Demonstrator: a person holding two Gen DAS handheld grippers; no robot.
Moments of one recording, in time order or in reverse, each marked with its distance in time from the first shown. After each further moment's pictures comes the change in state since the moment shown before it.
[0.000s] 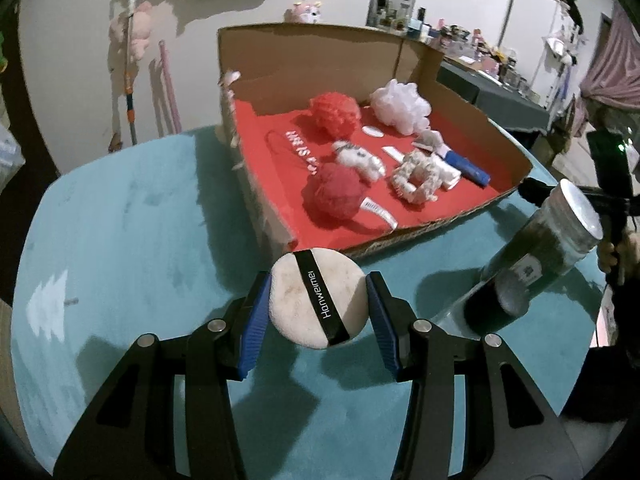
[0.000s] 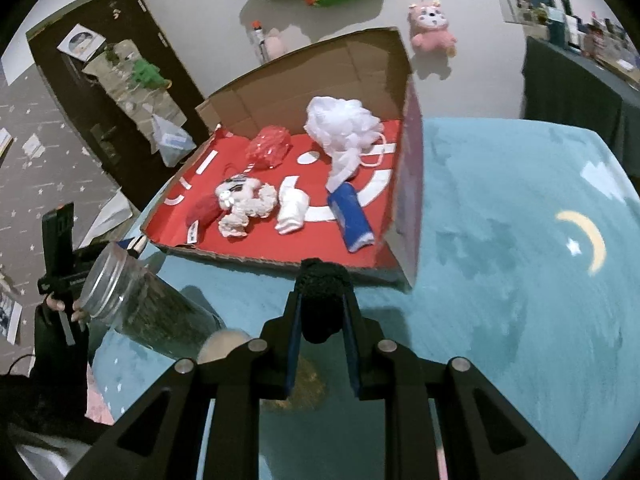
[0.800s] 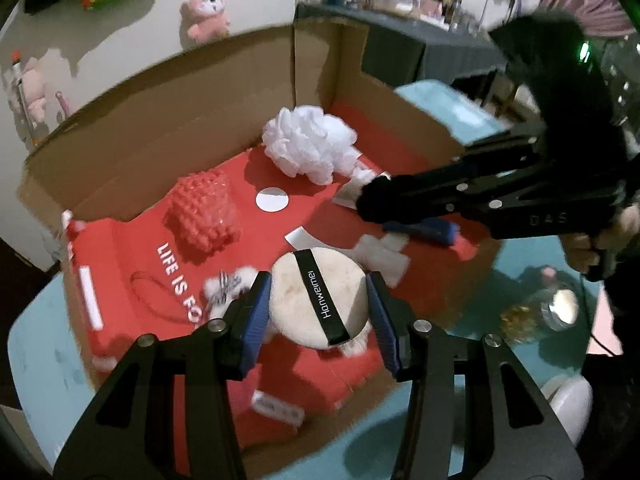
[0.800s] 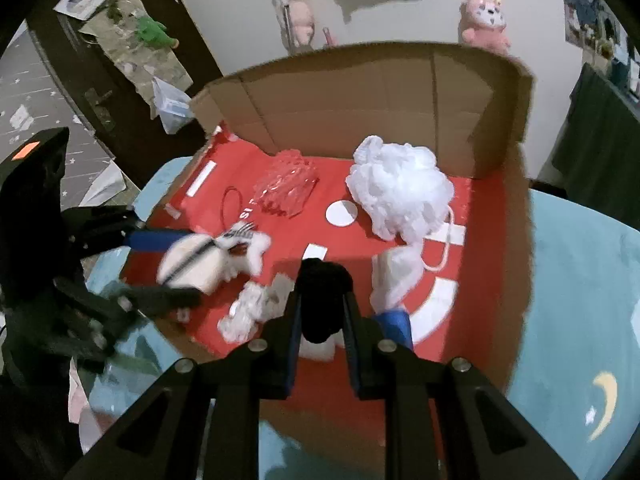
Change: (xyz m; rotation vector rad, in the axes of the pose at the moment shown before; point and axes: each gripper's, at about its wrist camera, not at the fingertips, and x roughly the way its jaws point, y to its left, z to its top) left arm 0.108 -0.097 0.141 0.248 0.176 -0.097; right arm 0.089 0.036 0.123 -0.105 0.155 -0.013
